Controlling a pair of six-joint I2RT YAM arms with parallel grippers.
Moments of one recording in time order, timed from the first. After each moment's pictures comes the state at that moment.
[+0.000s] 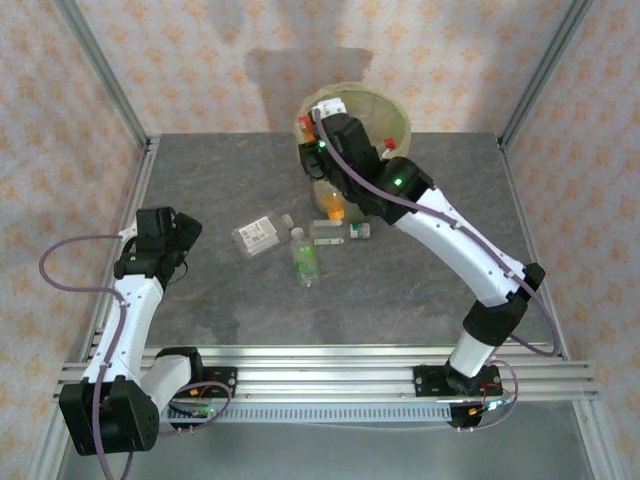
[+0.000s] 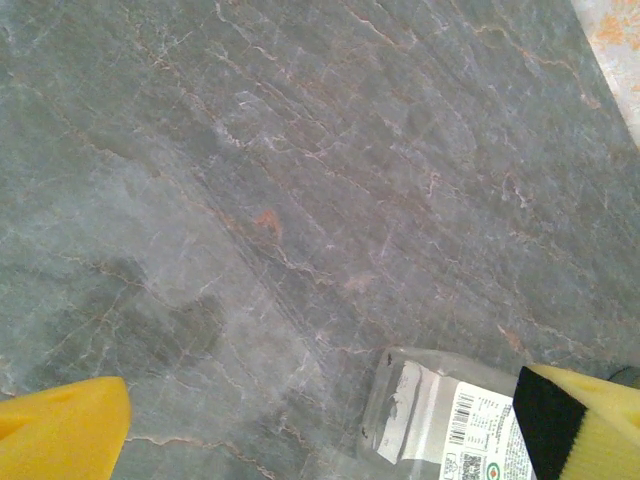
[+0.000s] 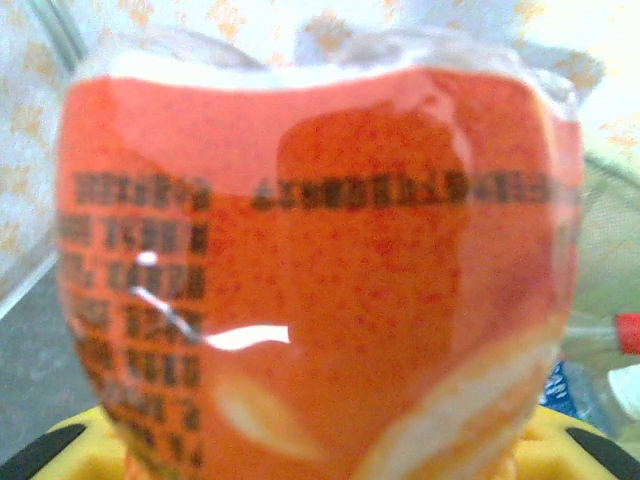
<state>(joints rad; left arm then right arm) 0.15 0.98 0.78 -0.65 -0.12 -0.93 0.88 1.69 2.06 -0.82 0.46 0.24</state>
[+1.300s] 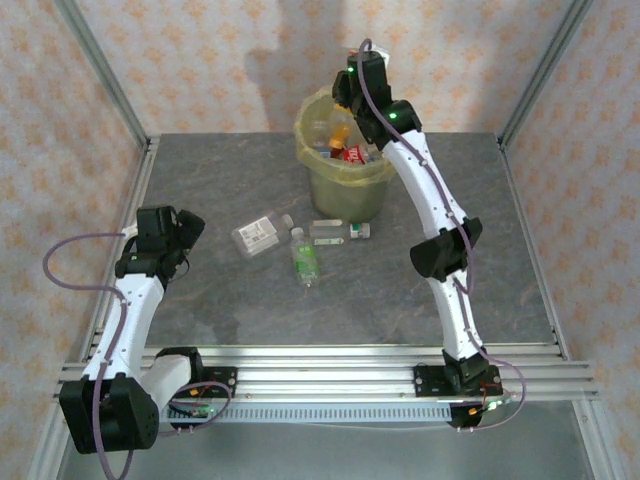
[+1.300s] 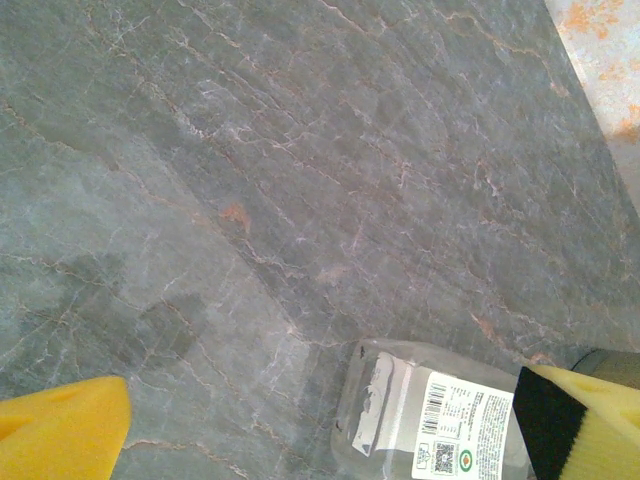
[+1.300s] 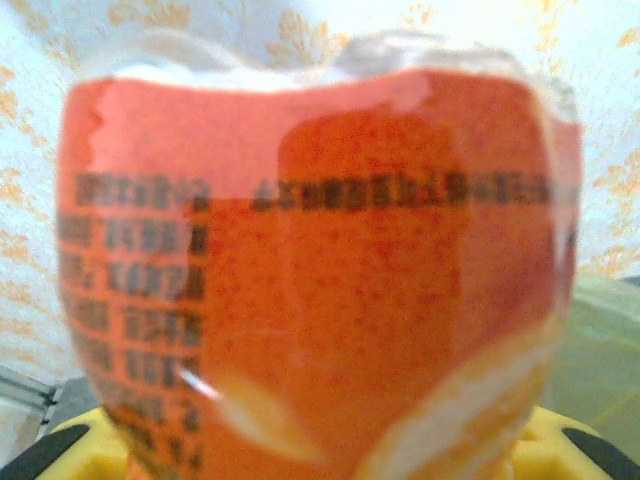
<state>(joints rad) 0.14 1.00 0.78 -0.61 -0.08 -0.93 0.49 2.28 2.71 -0.81 0.30 0.52</state>
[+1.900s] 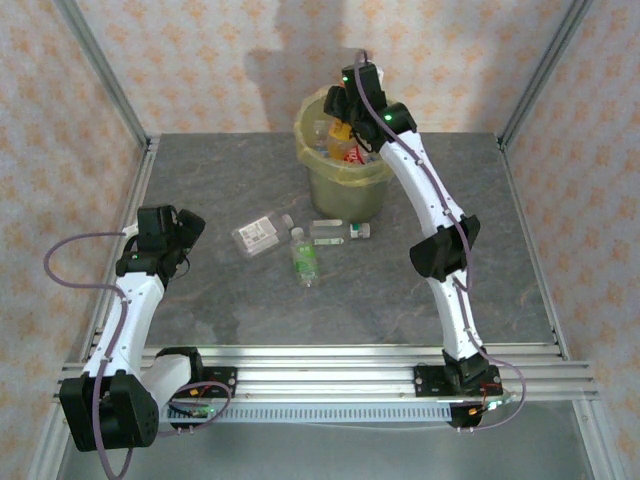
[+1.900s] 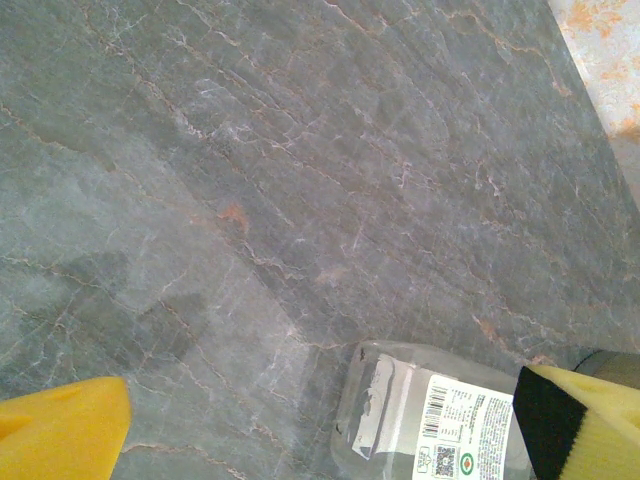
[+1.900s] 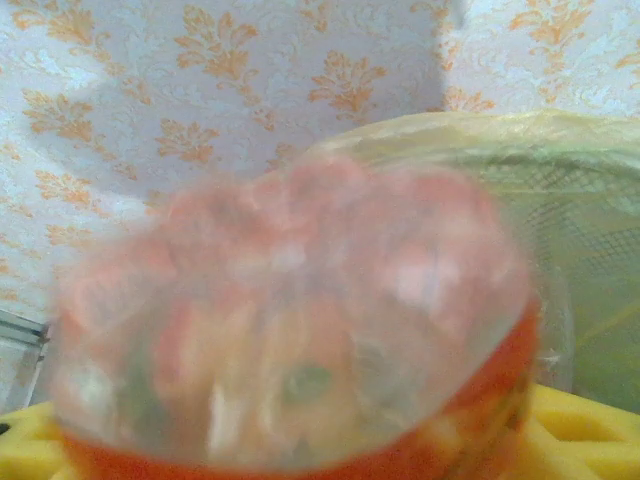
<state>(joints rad) 0.14 1.01 0.78 -0.60 -0.08 -0.93 0.49 2.28 2.65 -0.90 0.24 0.59</state>
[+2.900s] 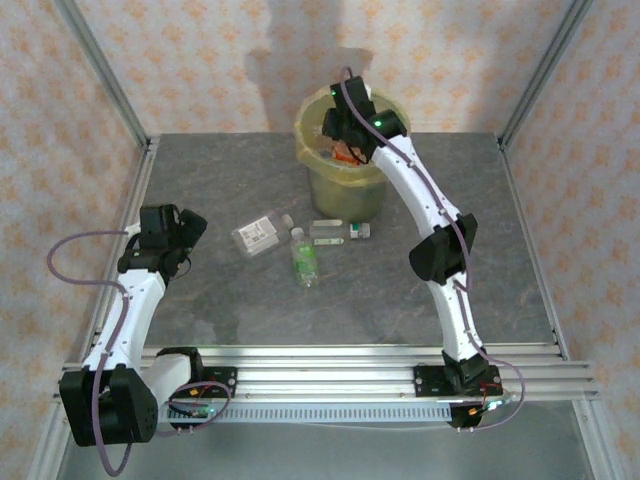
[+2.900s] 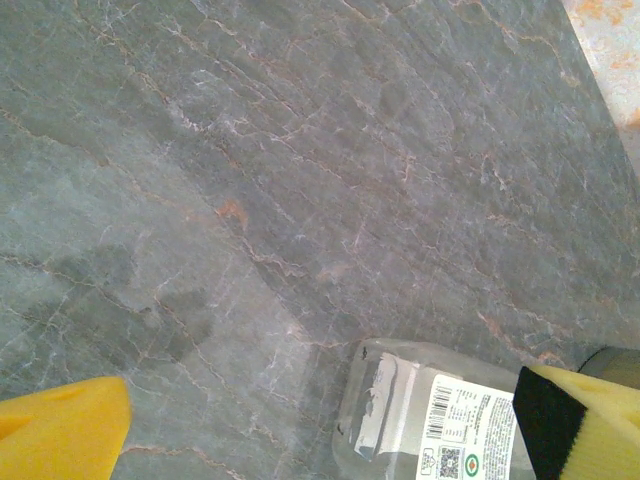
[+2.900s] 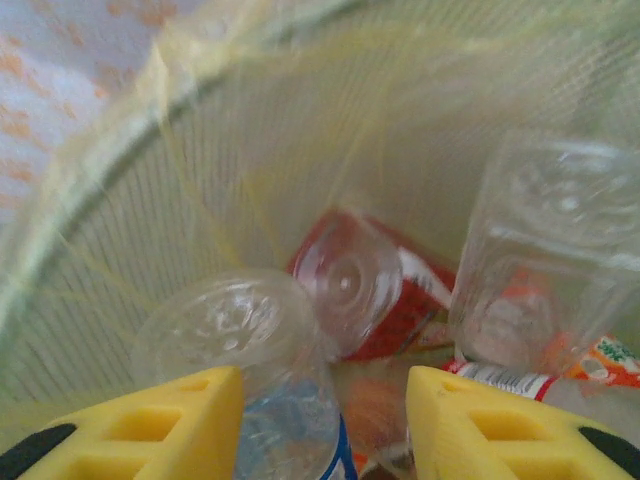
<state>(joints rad) 0.14 1.03 0.78 -0.59 -0.07 -0.93 0.53 2.25 2.51 -0.95 0.22 0.55</state>
